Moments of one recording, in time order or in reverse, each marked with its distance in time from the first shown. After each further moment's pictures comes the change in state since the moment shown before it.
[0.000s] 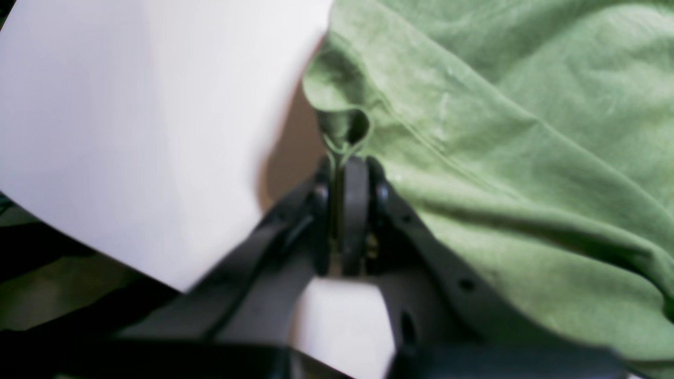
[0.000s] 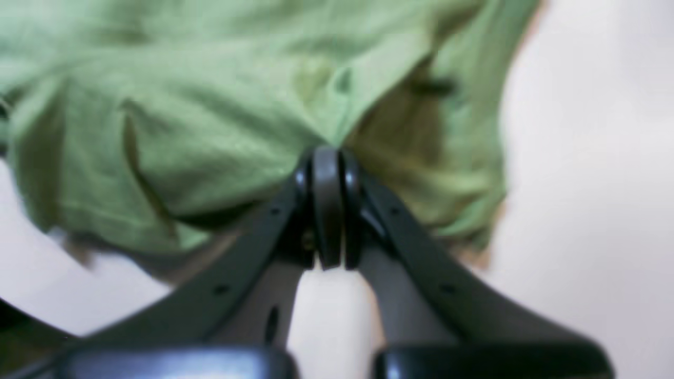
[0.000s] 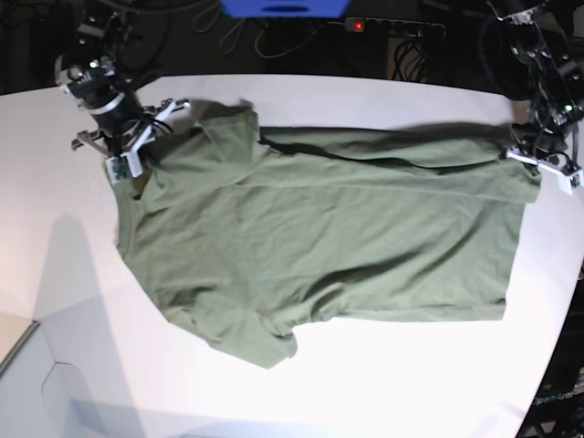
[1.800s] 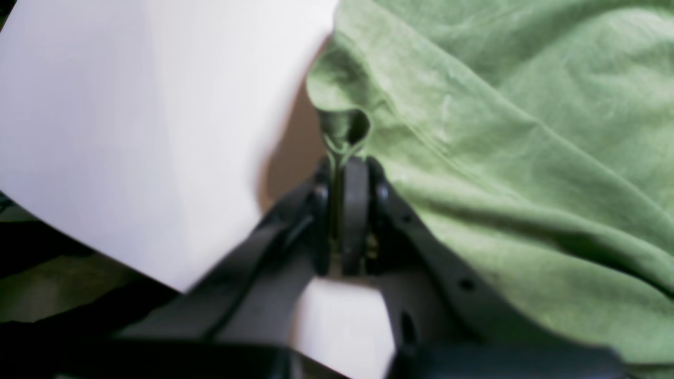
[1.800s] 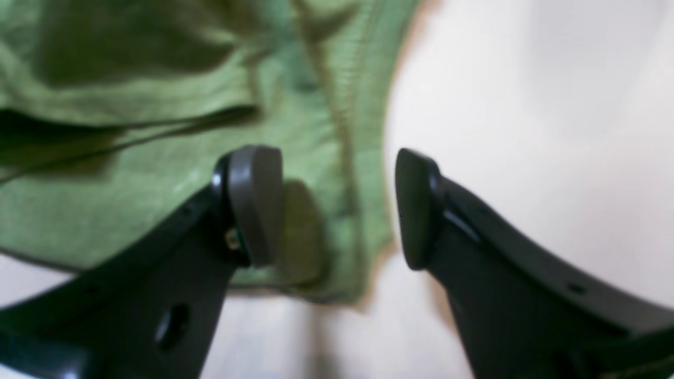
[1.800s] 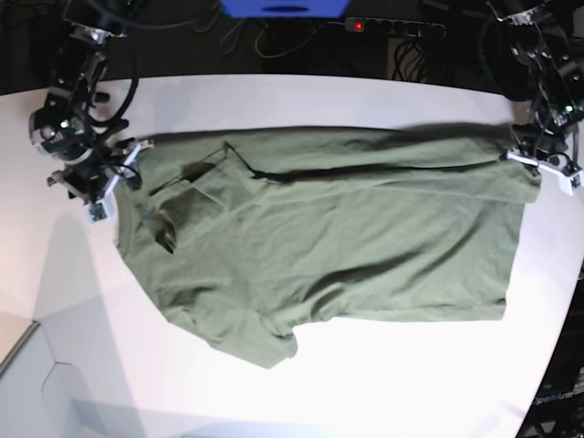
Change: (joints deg) left arm -0.3 0.1 -0.2 0.0 0.0 0.0 0.2; right arm 13.8 9.5 1.4 -16.2 0.2 0.0 -7.5
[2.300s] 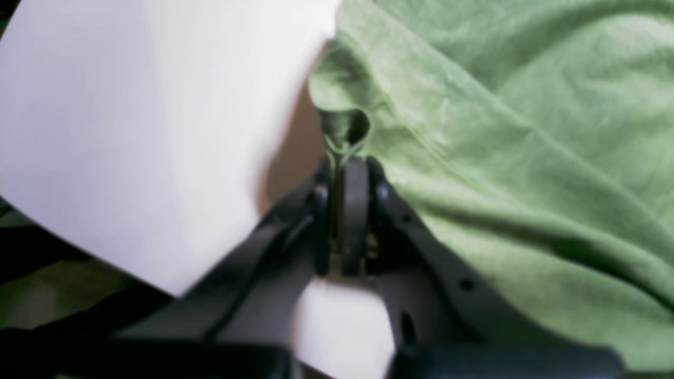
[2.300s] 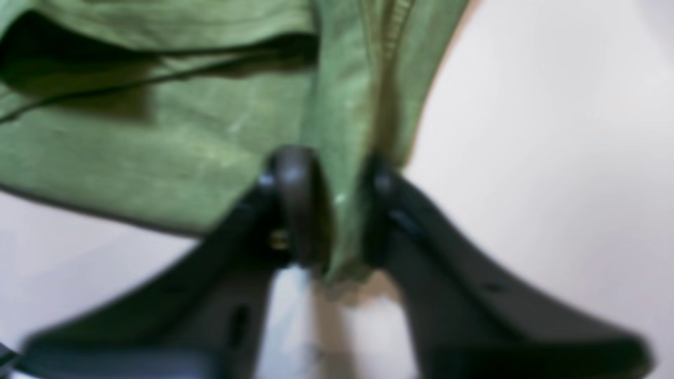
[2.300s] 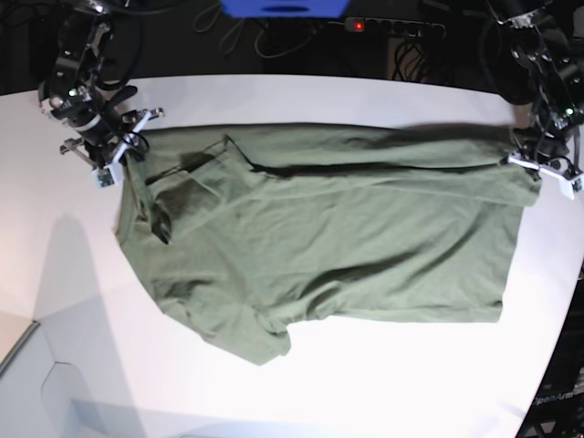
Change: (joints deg) left arm -0.9 0.0 0.0 0.0 0.2 0.0 -0.4; right arm -7.7 -0.3 0.0 -1.1 2.1 0.0 4.9
